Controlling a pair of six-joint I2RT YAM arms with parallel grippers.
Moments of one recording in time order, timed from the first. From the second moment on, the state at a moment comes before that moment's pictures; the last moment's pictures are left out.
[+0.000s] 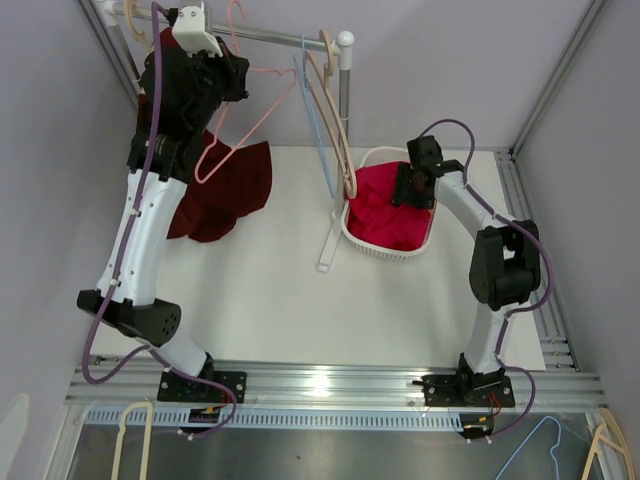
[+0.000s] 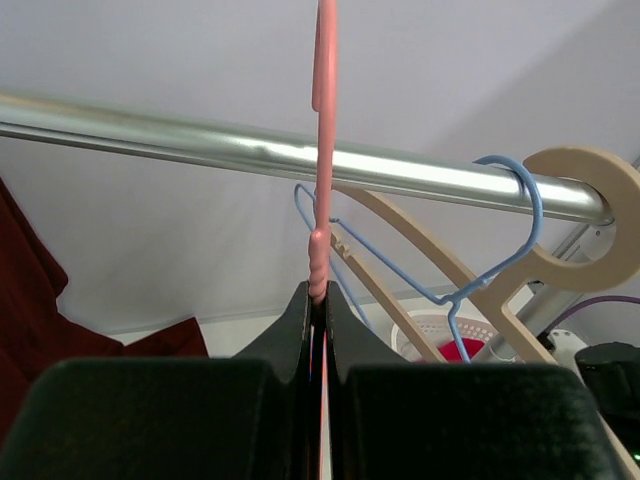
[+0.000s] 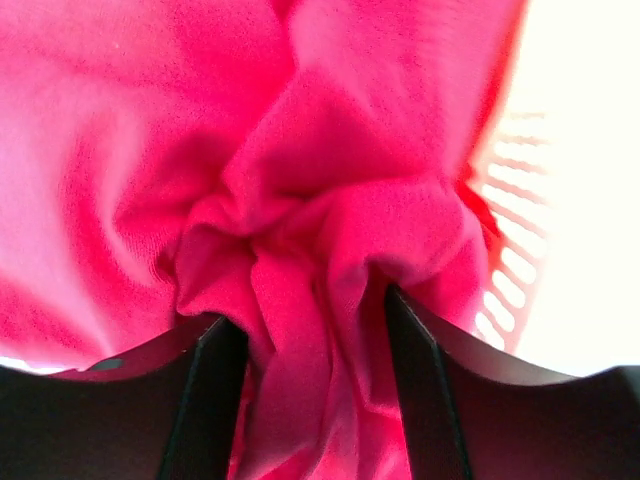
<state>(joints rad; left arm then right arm) -0.30 1.61 2.12 -0.43 -0.03 -0.17 0.26 1.95 1.61 -0.64 0.10 0.36</state>
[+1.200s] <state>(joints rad) -0.37 1.79 2.22 -0.44 0.03 -0.15 0.25 1.61 1.54 -0.61 0.22 0.35</state>
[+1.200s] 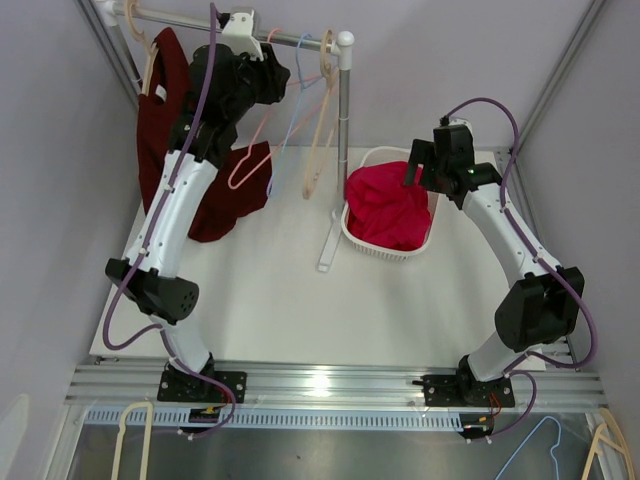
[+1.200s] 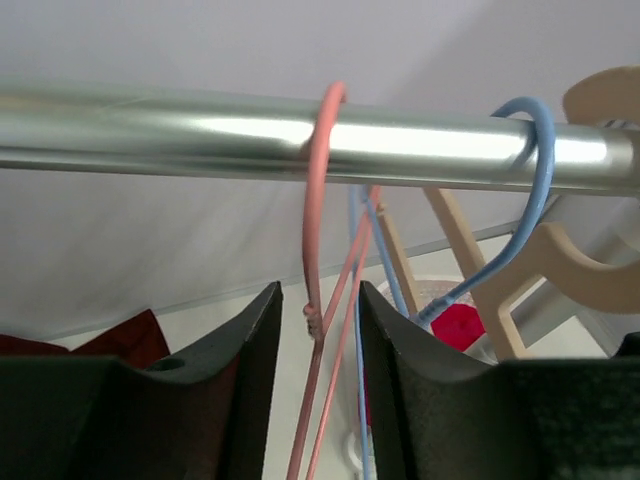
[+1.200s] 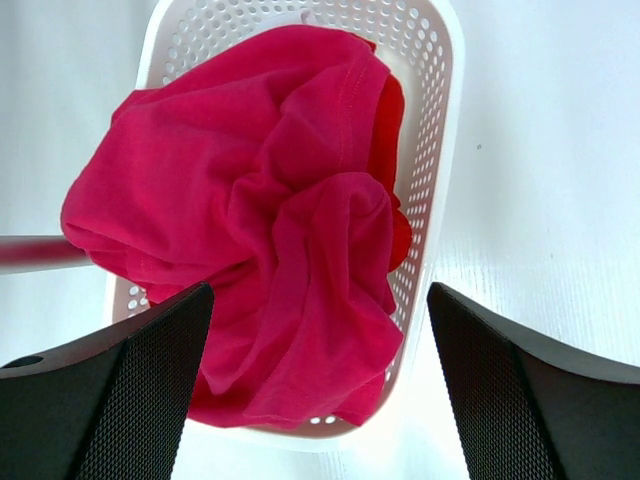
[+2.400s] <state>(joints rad) -0.06 1.46 2.08 -0.56 -0.21 -0.21 0.26 1.58 1.50 -0.60 0.11 0.37</state>
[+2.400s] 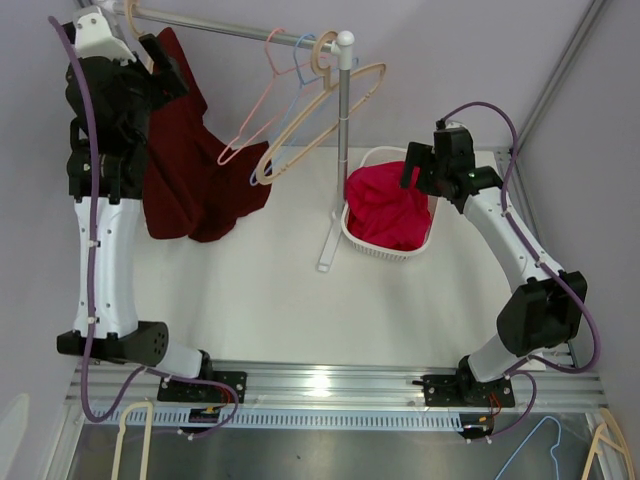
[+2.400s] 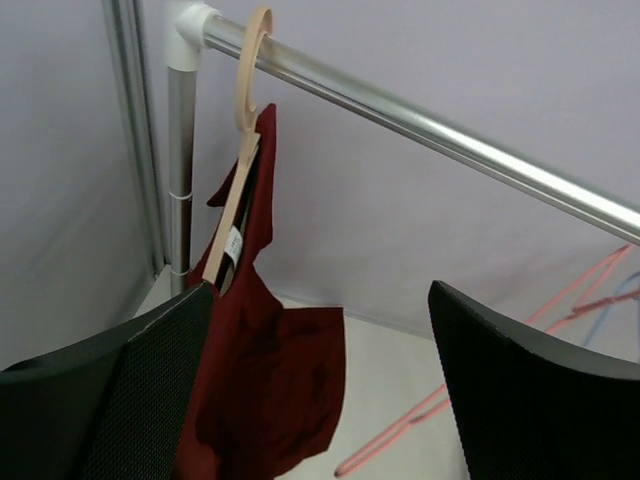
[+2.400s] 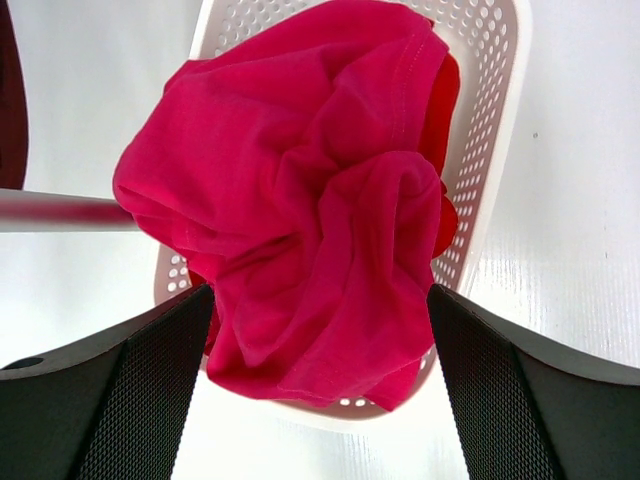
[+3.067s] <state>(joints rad) 0.07 1.83 2.34 -0.62 -0.30 -0.20 0.27 1.72 1.78 -0.64 0.09 0.36</state>
